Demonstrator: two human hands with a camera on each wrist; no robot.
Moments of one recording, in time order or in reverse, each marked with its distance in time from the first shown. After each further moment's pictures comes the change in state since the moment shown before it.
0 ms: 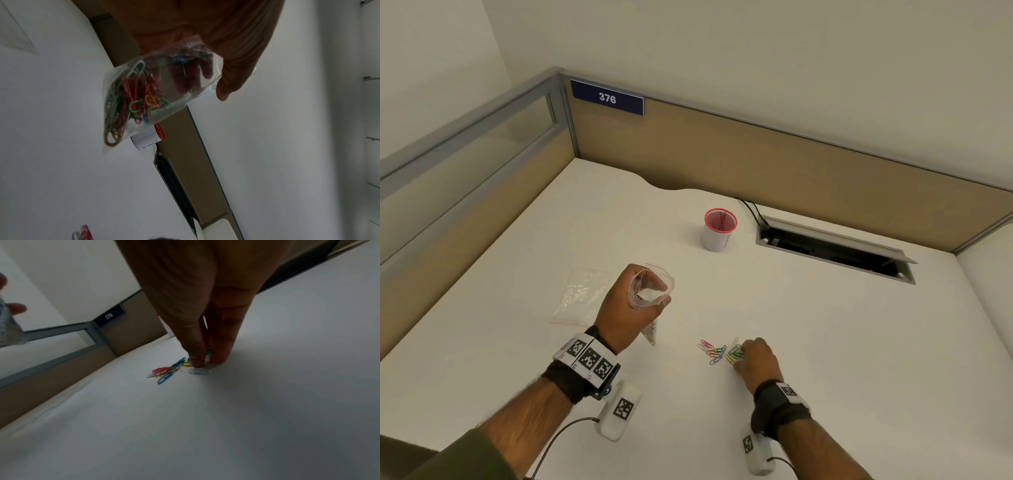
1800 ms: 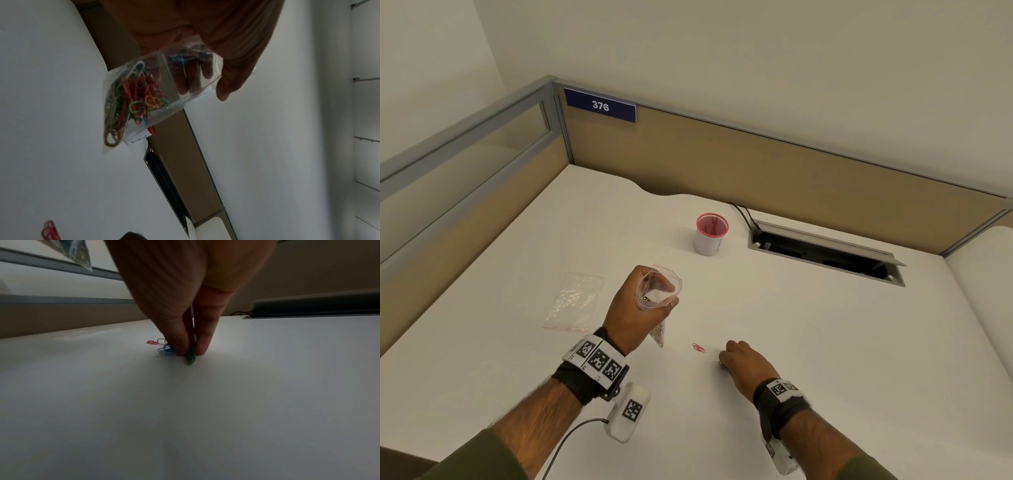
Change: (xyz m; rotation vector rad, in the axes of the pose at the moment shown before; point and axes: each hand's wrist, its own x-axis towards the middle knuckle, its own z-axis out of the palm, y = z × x) left_hand 0.005 0.007 0.027 -0.019 0.001 0.019; right_hand 0.005 0.019 0.000 -0.396 0.000 -0.539
